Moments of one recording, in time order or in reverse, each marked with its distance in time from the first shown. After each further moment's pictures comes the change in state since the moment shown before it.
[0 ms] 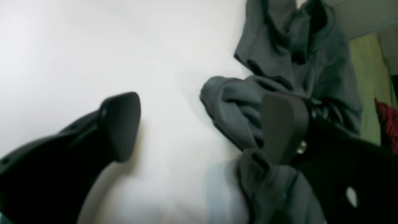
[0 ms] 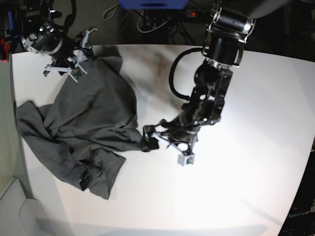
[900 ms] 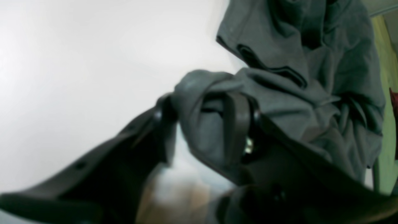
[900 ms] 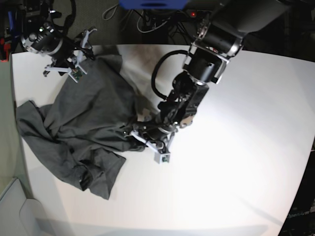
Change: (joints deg) left arm -8.7 5.8 7.5 -24.5 -0.6 -0.7 -16.0; right arm 0.3 -0.2 0.0 0.0 0.0 0.0 0.0
